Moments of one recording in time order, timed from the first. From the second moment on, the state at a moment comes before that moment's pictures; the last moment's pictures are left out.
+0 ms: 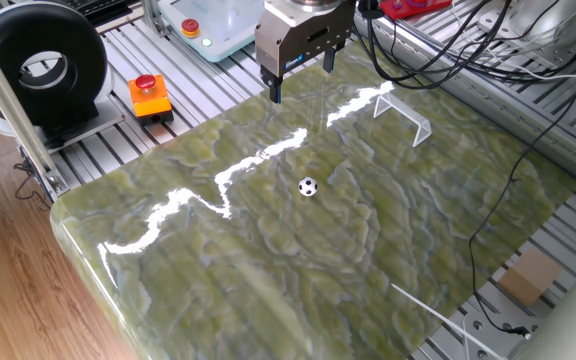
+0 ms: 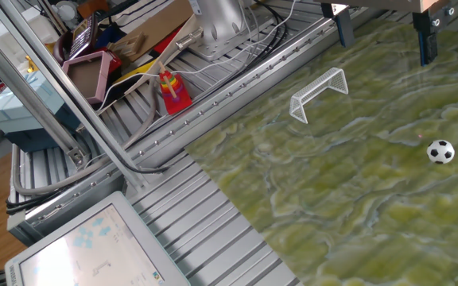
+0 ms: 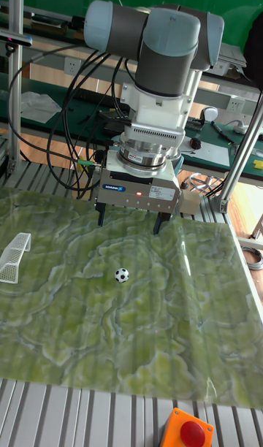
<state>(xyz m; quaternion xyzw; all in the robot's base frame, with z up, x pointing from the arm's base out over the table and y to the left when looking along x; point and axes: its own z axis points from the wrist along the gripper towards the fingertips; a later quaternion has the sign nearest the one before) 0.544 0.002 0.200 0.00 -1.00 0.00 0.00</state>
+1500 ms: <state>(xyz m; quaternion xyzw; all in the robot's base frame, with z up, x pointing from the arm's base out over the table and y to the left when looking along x) 0.567 0.009 0.200 -0.01 -1.00 -0.01 -0.05</state>
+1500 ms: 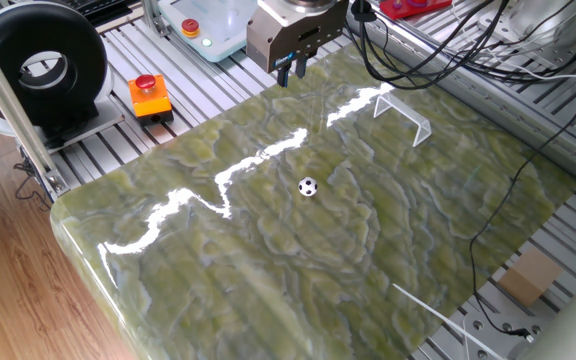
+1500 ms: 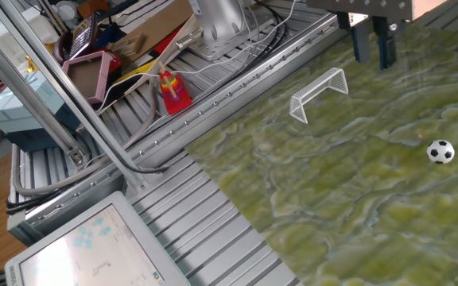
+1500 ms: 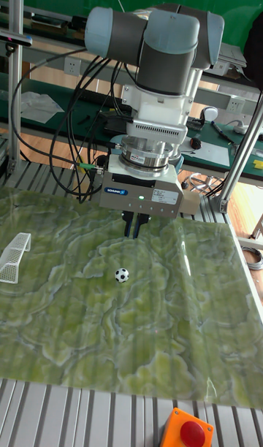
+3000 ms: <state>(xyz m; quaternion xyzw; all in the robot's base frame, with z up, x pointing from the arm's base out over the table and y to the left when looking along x) 0.566 0.012 0.197 0.00 -1.00 -0.01 -0.05</state>
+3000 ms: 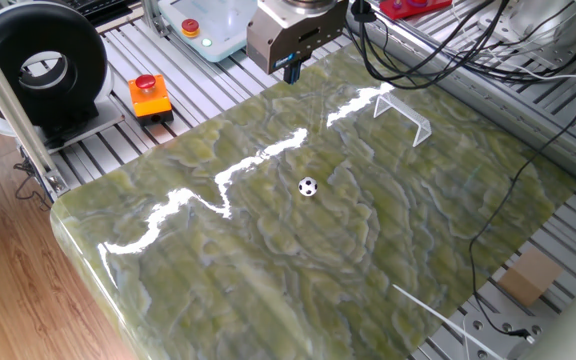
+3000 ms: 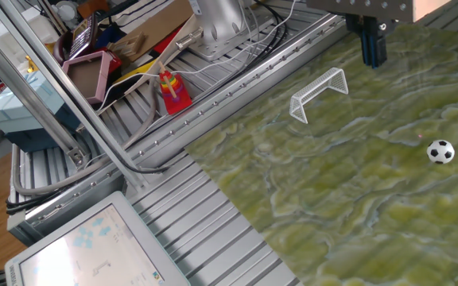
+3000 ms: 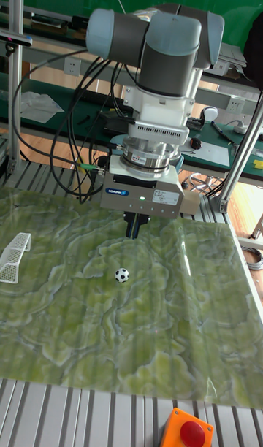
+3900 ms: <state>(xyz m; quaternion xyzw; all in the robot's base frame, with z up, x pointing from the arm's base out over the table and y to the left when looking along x) 0.560 0.011 0.194 0.00 -1.00 0.00 -0.04</state>
